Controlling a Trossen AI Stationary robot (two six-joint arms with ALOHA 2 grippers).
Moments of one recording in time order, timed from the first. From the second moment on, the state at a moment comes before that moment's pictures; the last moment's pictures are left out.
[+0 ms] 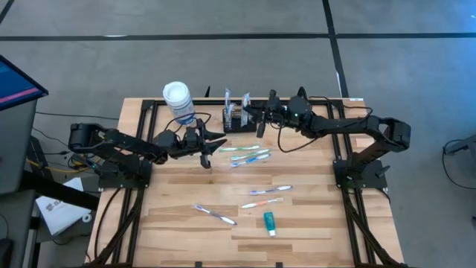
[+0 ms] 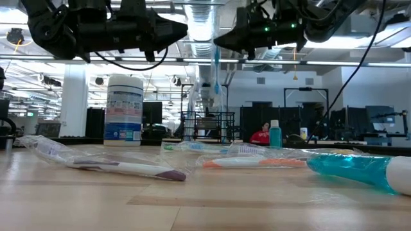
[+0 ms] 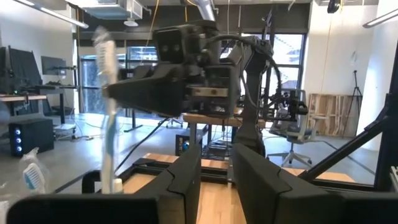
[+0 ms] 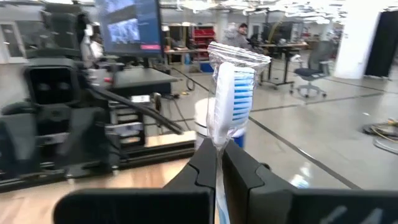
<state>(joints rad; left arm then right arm) 0.12 1.39 0.40 1.24 -0.08 -0.03 -0.36 1.49 0.85 0.67 -0.06 0.03</state>
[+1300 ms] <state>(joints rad) 0.13 1.39 0.40 1.25 -0.08 0.00 -0.55 1.49 0.83 0.65 -0.08 0.00</state>
